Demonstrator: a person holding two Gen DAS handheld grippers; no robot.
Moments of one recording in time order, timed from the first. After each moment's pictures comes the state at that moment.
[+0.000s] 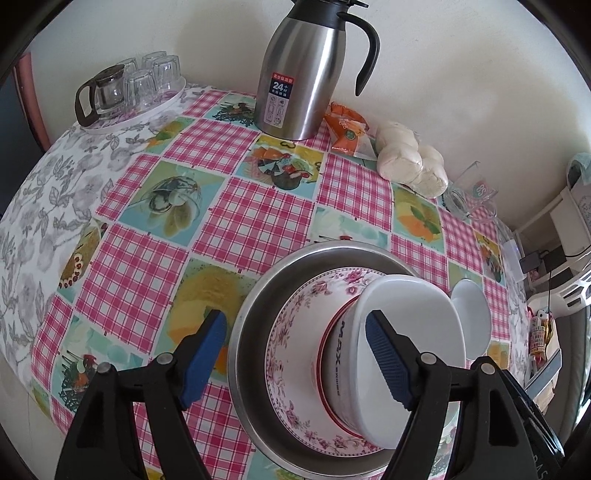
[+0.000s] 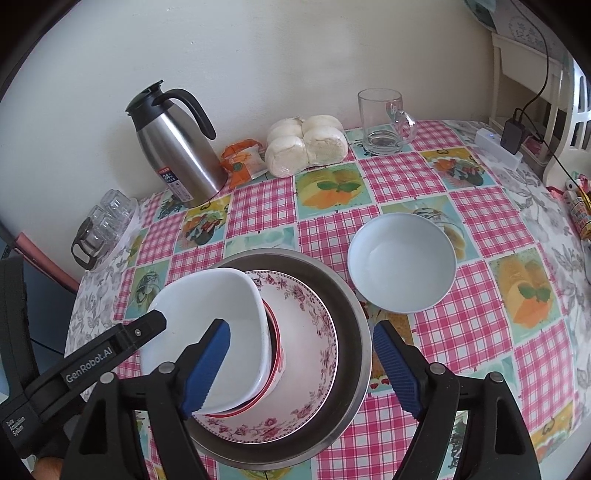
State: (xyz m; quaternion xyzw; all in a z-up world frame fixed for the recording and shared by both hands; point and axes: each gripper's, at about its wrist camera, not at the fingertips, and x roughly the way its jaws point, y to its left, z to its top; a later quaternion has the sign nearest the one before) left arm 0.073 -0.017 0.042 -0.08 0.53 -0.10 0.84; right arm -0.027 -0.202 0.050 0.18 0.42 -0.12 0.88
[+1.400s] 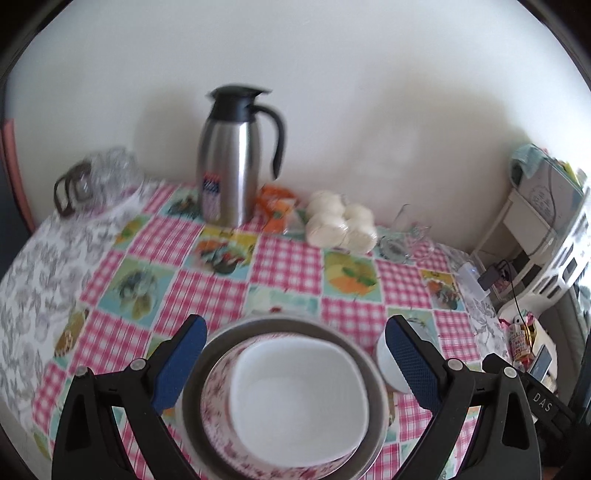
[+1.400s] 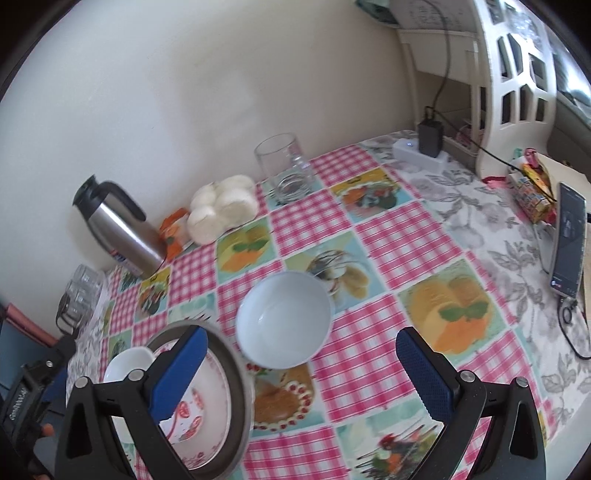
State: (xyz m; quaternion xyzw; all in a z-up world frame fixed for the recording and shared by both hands) left arm 0.042 -0.081 0.117 -0.05 0.38 -0.17 0.91; right arm -0.078 -0.322 0.070 0.24 0.34 -0.20 0.89
